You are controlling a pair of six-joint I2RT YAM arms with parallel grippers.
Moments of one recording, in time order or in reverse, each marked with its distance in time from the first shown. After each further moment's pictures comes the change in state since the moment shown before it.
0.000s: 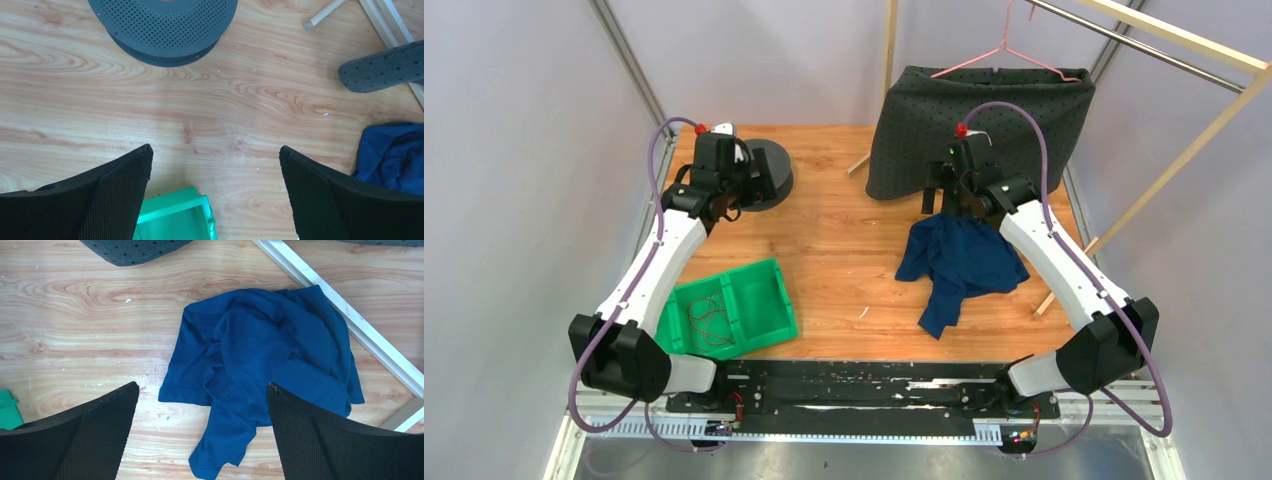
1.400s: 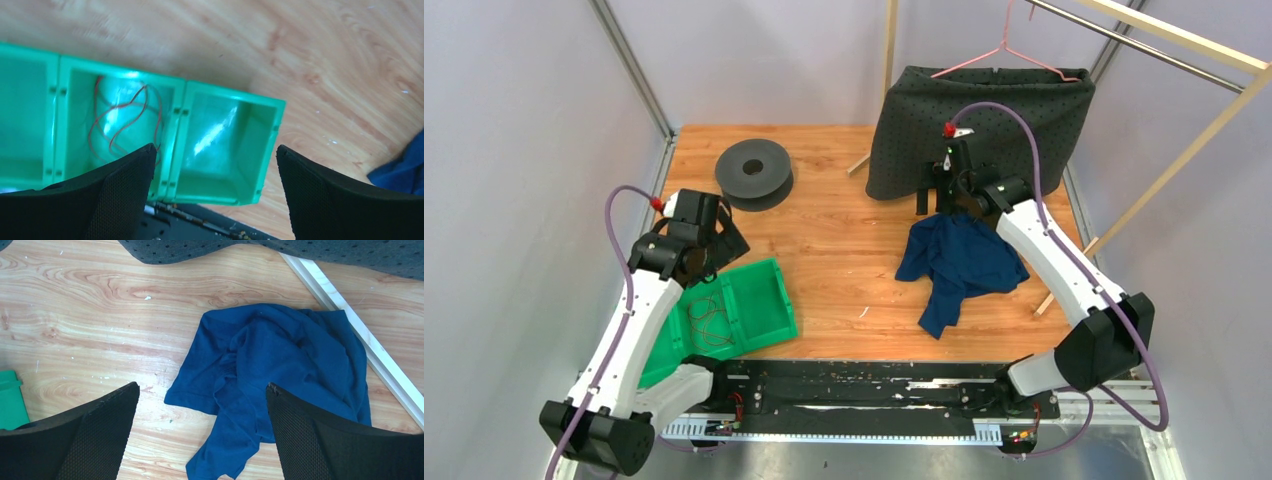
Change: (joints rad) left arm -0.002 -0.340 -0.192 -0.407 -0.168 -0.311; right arm 0.000 0.008 -0.018 0.082 -0.092 -0.099
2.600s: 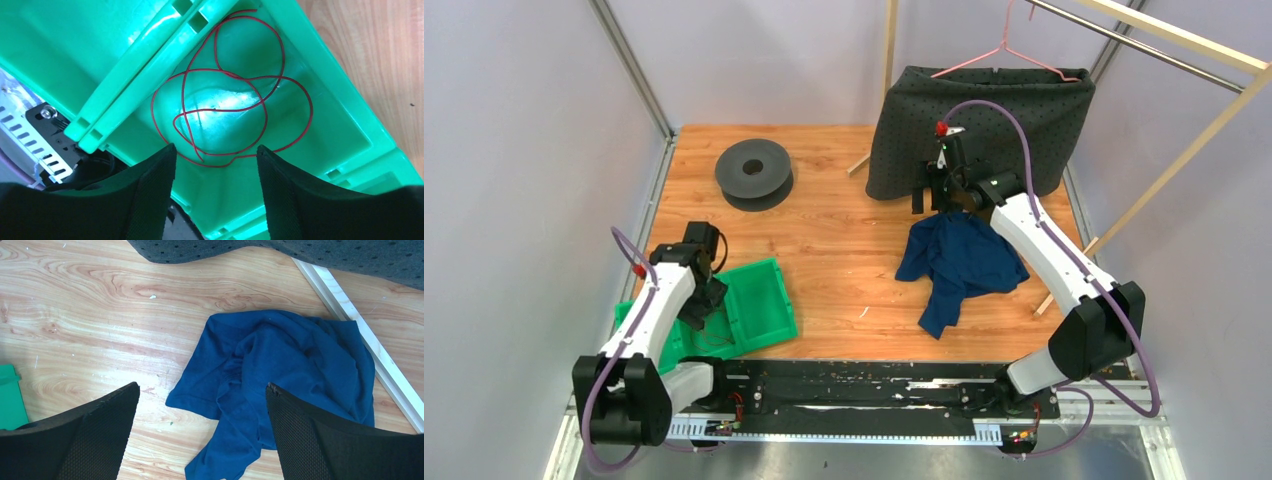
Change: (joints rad) left arm 0.204 0.114 -0.305 -0.134 -0.111 -0.439; right arm 0.000 0.061 0.029 0.006 -0.041 -0.030
